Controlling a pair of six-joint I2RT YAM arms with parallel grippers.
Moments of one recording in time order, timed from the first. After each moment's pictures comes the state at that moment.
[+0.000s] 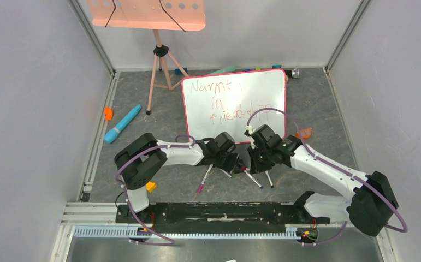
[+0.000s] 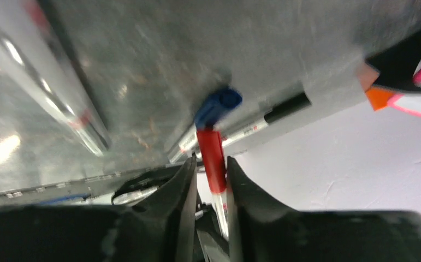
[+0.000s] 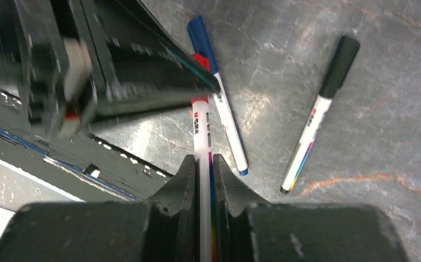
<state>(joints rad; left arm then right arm) -0.99 1.81 0.95 -0.12 0.26 -2.07 0.70 1.20 0.79 -0.76 -0.11 0.36</state>
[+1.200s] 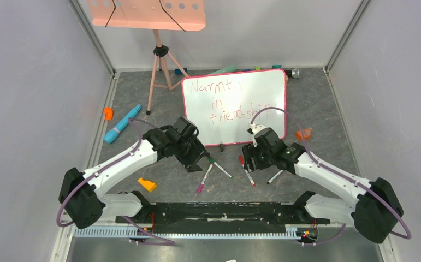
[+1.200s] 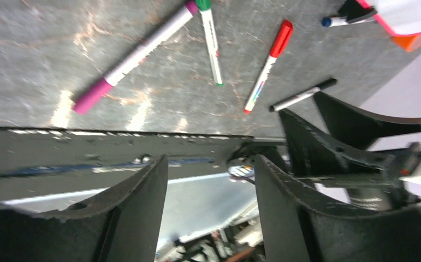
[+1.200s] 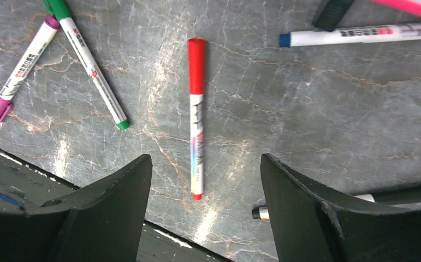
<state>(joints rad) -0.77 1.24 0.96 -0.80 0.20 -1.48 0.70 1.14 0.68 -0.54 0.00 0.35</state>
